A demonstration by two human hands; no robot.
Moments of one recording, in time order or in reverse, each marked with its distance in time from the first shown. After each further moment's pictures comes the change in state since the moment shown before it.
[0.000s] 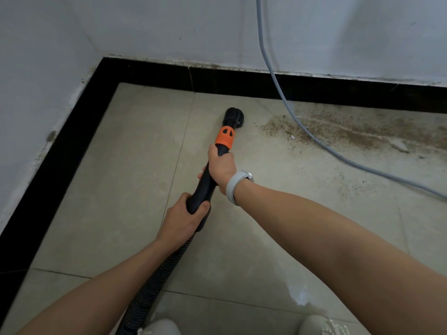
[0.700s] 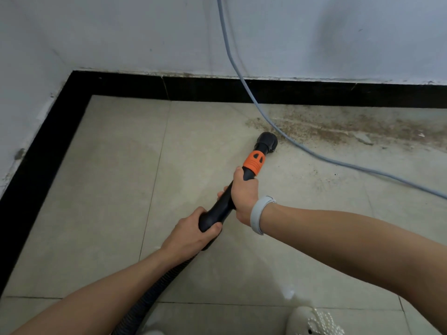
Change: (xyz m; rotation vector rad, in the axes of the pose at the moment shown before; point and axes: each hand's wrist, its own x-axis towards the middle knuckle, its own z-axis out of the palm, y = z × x) left_hand -0.014 0.021 0.030 0.156 -0.323 0.078; right_hand -0.028 0.037 -0.080 0.262 0.268 0.052
